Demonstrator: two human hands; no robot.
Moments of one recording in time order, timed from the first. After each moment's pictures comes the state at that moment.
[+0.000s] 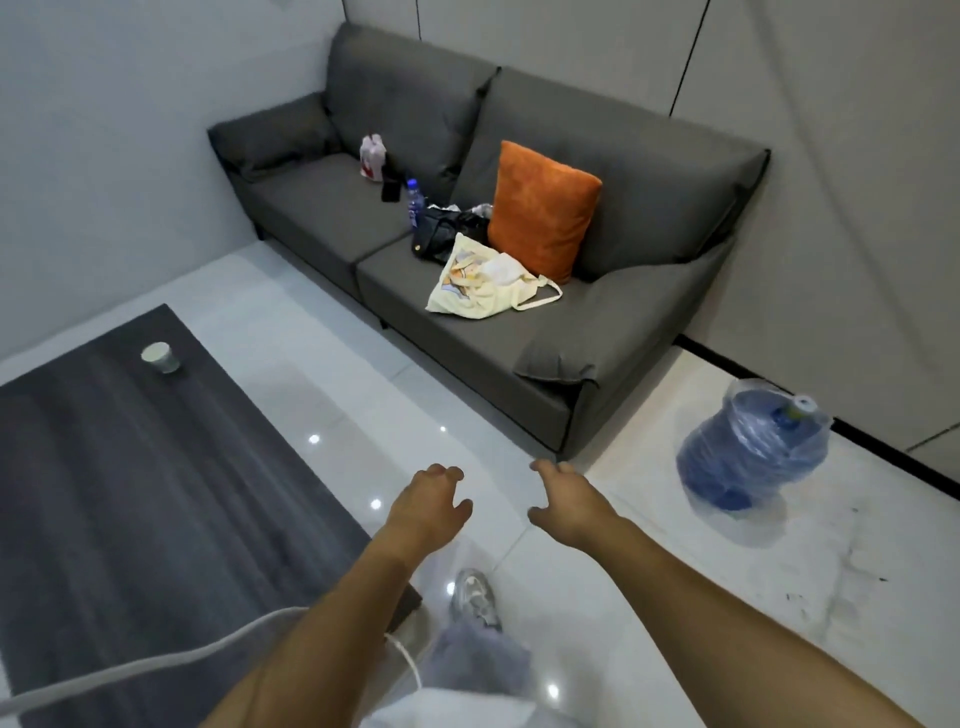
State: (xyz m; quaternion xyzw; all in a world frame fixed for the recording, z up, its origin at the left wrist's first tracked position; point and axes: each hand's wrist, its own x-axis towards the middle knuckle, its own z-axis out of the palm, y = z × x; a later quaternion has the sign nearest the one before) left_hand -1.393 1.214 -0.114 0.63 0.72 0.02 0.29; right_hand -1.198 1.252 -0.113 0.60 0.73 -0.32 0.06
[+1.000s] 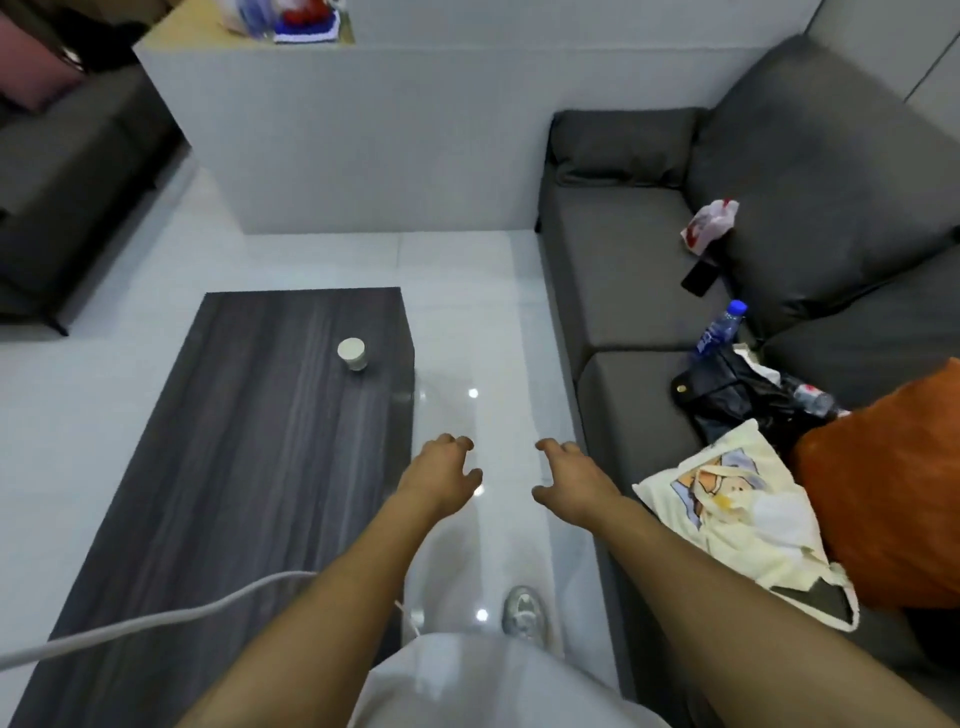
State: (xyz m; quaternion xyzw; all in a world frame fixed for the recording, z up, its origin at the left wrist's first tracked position) left_hand -1.746 1.591 -0.117 0.30 0.90 0.14 0.28; right_hand -1.631 1.744 -0.117 0.28 0.90 -0.28 0.19
